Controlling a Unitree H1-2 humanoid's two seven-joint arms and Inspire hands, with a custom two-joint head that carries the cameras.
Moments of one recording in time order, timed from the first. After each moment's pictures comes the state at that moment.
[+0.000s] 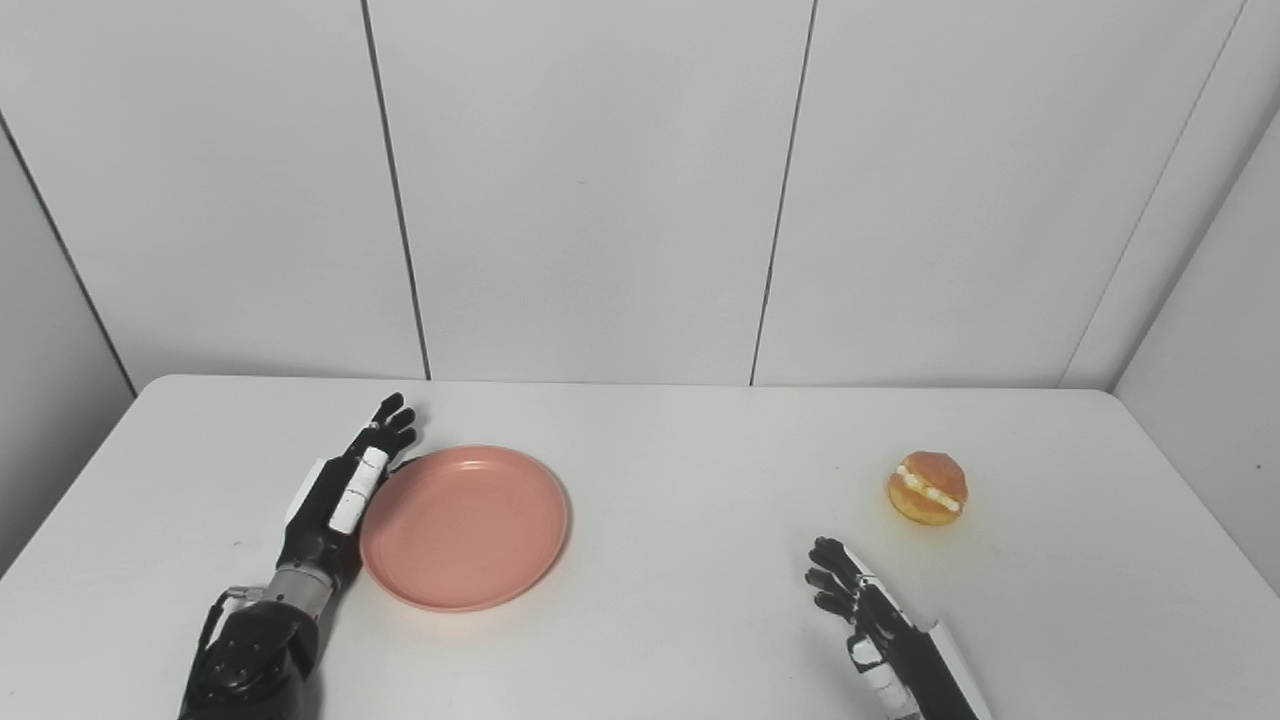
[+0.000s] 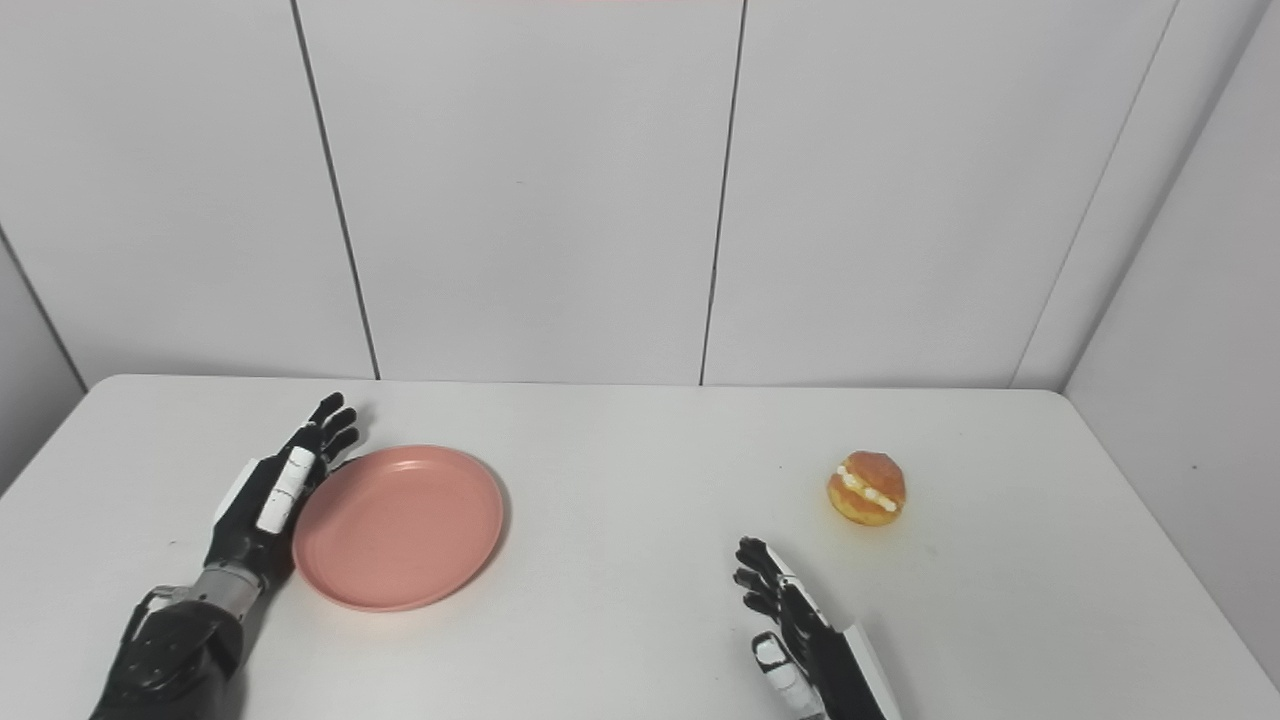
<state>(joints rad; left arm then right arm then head) -0.54 0.26 0.08 0.74 -0.16 -0.30 -0.28 0.03 -0.09 0.05 0.00 -0.09 -0.29 0.16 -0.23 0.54</state>
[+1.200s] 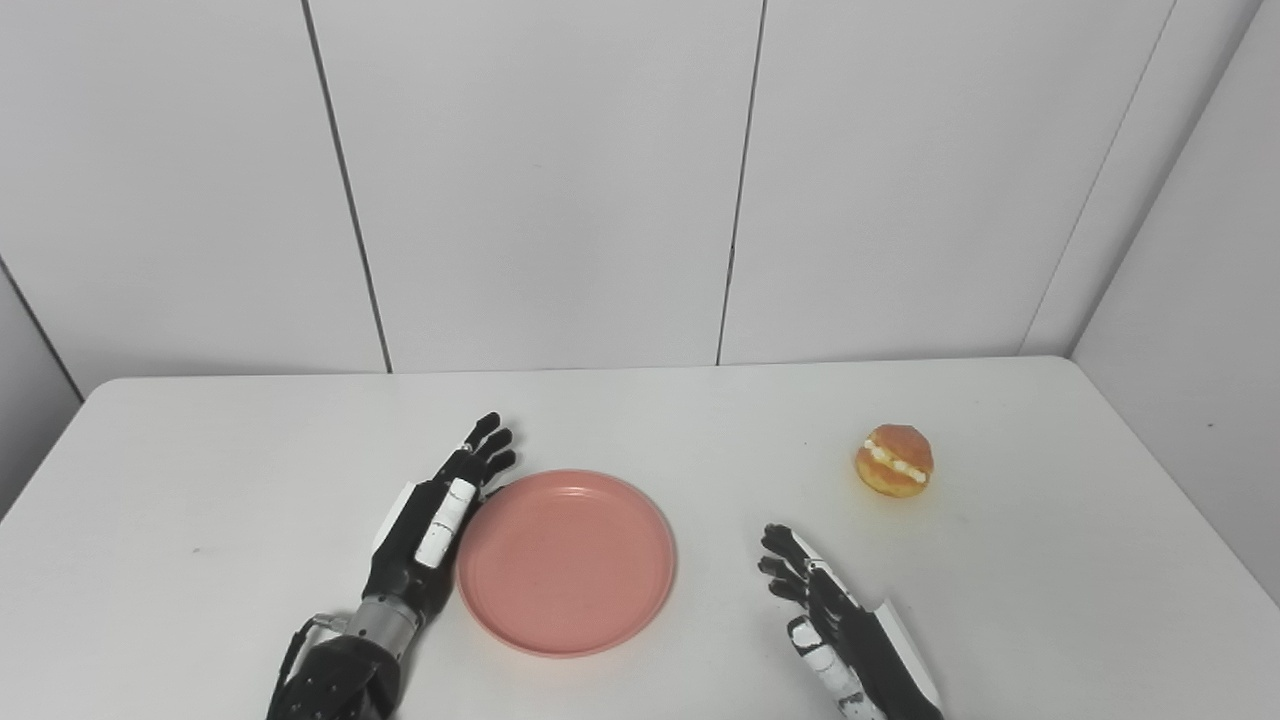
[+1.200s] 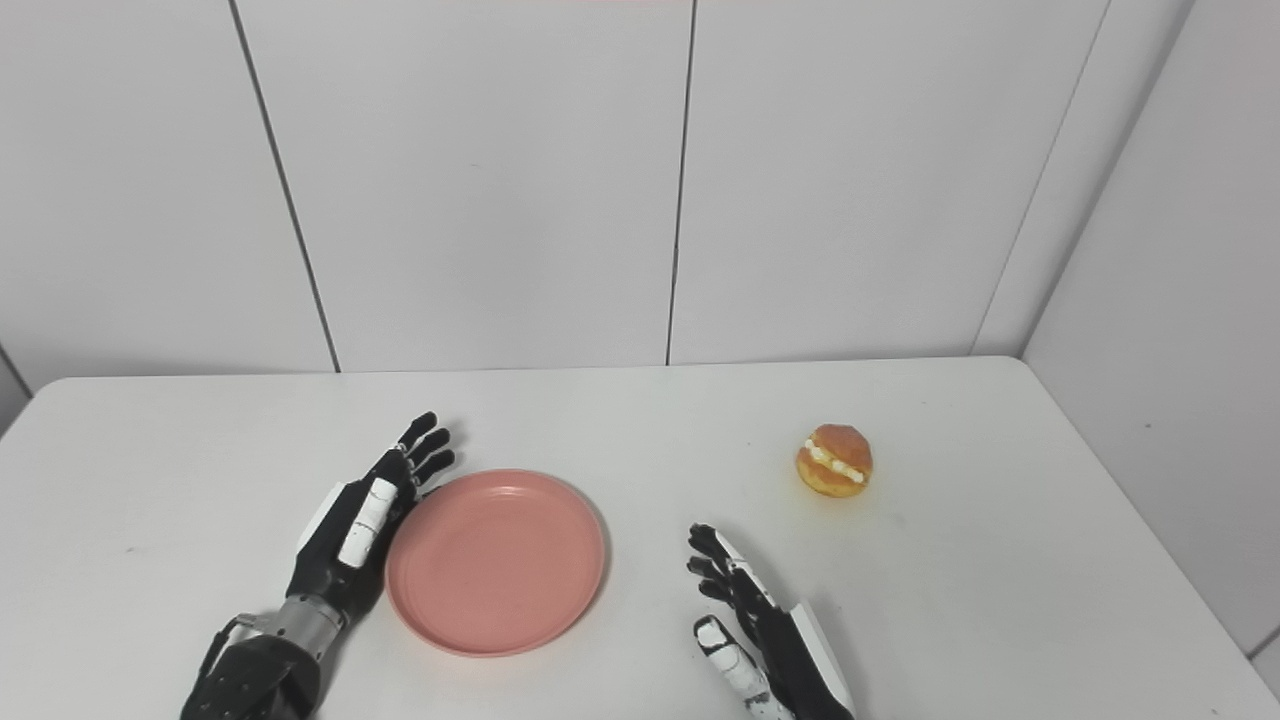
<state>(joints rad) -0.42 0.12 -0.04 0.43 -0.14 -0.11 -0.27 0.04 -0.05 0.10 -0.04 -0.16 -0.26 0.12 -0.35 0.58</state>
